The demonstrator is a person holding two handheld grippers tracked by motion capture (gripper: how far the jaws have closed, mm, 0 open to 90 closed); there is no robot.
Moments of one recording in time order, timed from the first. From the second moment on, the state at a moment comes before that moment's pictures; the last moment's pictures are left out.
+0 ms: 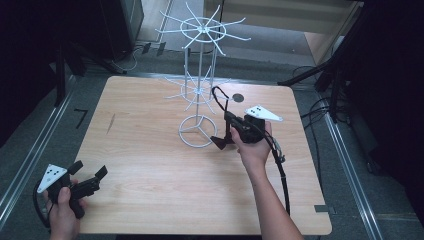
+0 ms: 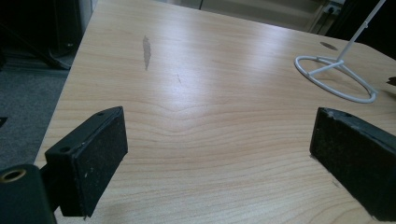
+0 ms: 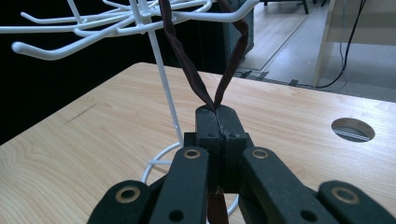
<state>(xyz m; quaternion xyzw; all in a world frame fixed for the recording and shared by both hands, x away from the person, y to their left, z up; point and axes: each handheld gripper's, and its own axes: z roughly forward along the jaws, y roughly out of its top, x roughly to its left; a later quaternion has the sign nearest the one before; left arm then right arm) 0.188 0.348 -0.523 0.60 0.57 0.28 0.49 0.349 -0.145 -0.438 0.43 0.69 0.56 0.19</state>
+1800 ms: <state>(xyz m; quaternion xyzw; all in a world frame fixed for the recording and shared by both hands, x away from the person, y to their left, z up) 0.188 0.348 -0.523 0.60 0.57 0.28 0.49 0.344 -0.142 -0.453 0.41 0.72 0.51 0.23</state>
